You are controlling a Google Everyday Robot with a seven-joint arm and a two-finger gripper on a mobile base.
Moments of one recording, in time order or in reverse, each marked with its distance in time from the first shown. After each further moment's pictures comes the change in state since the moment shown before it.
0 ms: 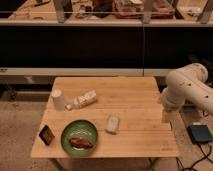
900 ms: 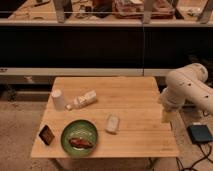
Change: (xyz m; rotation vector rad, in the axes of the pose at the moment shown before) arm -0.002 -0.002 0.000 0.004 -0.006 -0.001
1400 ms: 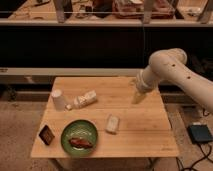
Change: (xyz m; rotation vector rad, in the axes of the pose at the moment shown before) arm -0.181 -0.089 -0.057 0.139 -0.434 -0.142
